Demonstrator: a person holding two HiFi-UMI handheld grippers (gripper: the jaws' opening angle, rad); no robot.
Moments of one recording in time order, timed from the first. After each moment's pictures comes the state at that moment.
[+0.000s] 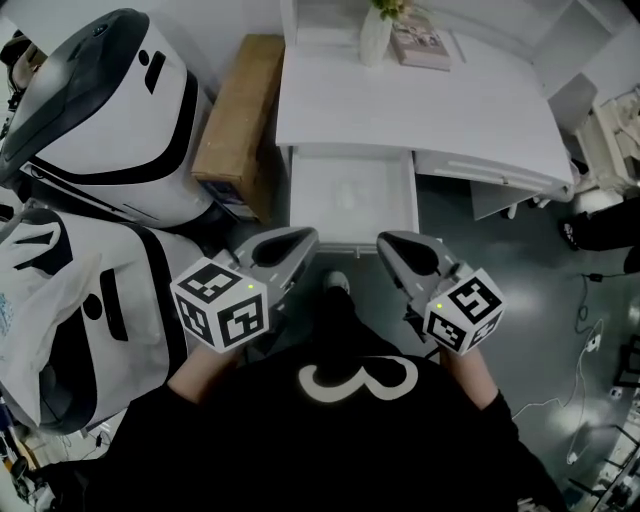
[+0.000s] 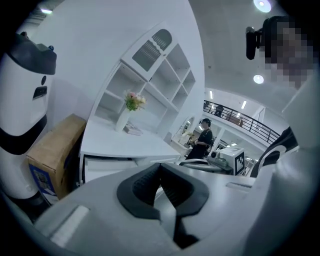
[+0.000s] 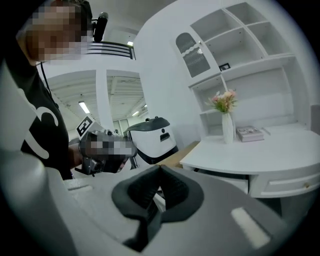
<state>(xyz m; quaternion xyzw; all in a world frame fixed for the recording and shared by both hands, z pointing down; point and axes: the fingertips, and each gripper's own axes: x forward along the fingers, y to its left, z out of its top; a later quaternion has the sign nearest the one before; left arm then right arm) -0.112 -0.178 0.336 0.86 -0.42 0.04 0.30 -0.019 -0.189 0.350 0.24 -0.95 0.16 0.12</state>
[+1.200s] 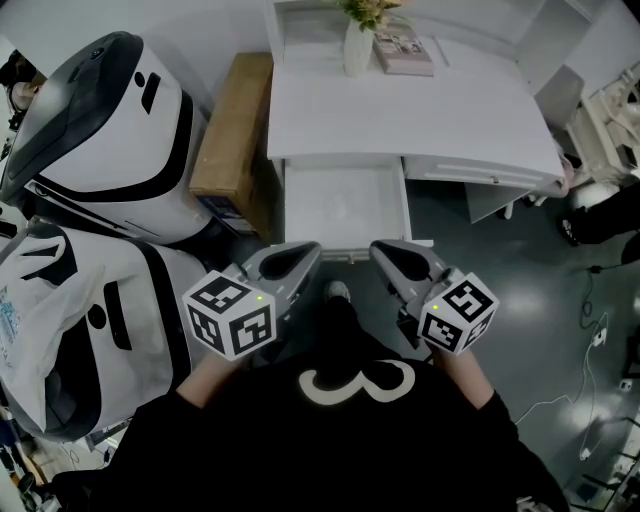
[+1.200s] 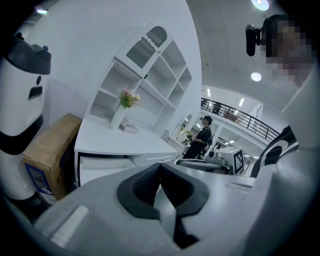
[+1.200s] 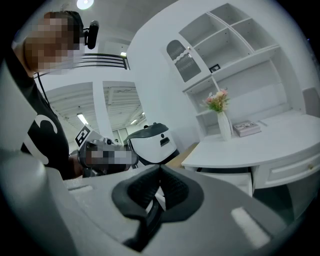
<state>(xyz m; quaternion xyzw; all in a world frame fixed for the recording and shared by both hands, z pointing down) -0.084 -0.166 0.335 0.86 -0.41 0.05 0.29 -0.003 -0.178 0.345 0.24 -0.95 0.20 0.07</state>
